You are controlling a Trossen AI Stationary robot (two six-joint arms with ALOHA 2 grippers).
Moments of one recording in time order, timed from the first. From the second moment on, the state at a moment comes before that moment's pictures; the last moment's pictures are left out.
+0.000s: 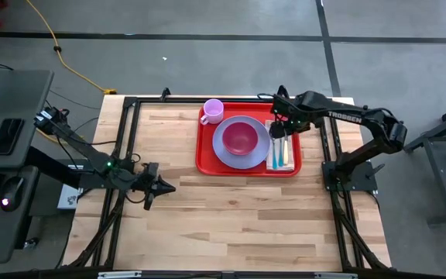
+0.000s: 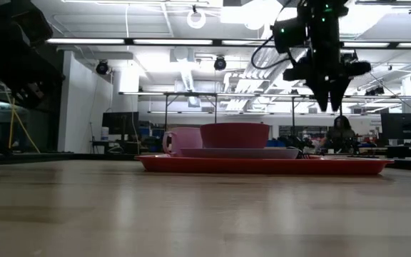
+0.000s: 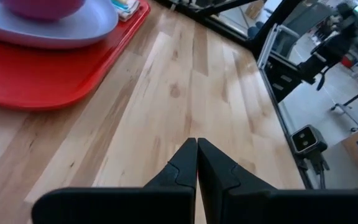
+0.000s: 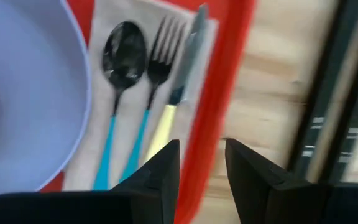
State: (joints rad) left arm -0.63 0.64 0.15 0.14 -0.49 -0.68; right arm -0.50 1.44 1.16 -1.25 0.23 0.84
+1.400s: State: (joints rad) left arm -0.63 0.02 0.10 -0.13 -0.61 -0.34; right arm -0.20 0.78 1.39 -1.46 0.59 0.76
